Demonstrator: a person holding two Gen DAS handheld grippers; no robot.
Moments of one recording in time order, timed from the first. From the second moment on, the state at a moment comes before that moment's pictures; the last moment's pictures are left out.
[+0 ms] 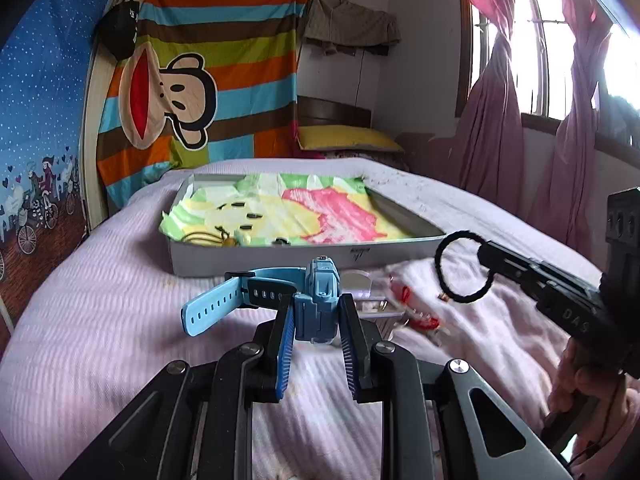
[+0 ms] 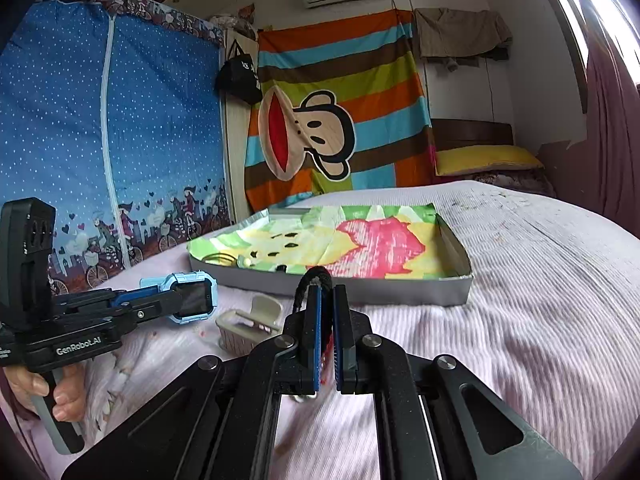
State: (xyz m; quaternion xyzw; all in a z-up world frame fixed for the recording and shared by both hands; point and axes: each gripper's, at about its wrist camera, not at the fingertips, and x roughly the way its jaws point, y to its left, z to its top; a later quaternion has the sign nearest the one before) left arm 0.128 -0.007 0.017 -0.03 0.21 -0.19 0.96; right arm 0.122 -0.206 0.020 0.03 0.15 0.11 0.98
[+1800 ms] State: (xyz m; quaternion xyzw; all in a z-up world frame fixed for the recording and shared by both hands) left arm 0.239 -0.004 0.041 -0.10 0.23 -0.12 0.96; right arm 0.244 -0.207 0.026 0.06 0.22 0.06 0.97
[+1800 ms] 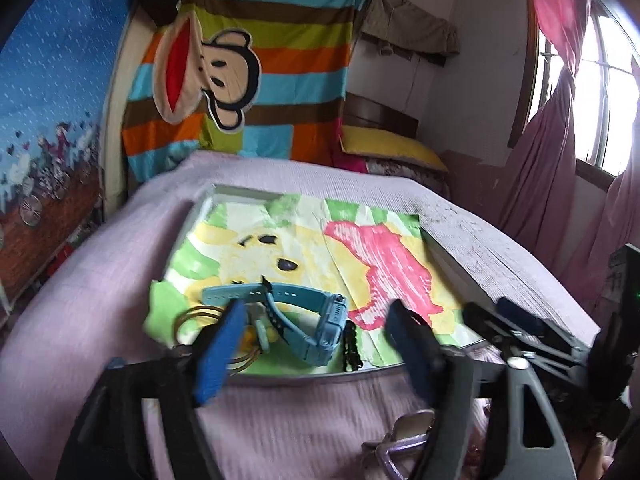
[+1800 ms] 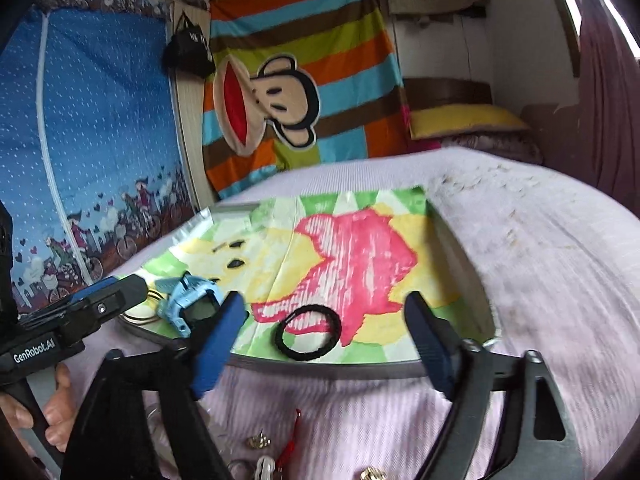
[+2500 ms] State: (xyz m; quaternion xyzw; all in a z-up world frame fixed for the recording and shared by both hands) left arm 0.146 0.001 0.054 -0.05 0.16 -0.08 0.98; right arm 0.123 -0.211 0.052 0.02 0.11 0.05 0.99
